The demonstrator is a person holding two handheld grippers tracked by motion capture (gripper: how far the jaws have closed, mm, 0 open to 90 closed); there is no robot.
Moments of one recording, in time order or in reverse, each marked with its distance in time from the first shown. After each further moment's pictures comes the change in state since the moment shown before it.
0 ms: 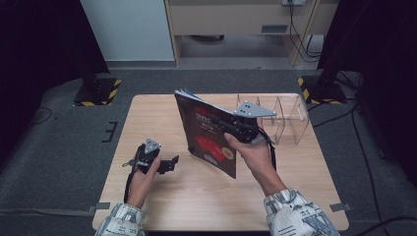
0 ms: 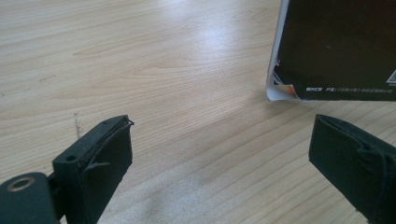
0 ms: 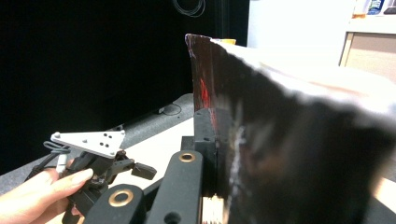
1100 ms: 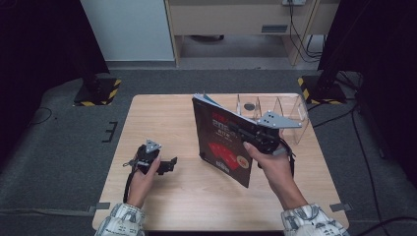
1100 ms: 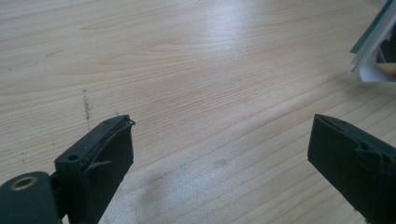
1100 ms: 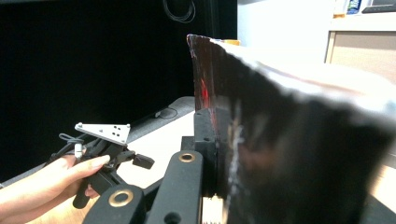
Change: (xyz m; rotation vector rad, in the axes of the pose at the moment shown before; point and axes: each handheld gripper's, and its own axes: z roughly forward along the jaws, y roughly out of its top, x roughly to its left) left arm 0.004 -0.005 0.005 0.068 0.035 -0.010; right arm -0.006 -0.012 -0.054 -0.024 -0.031 0.038
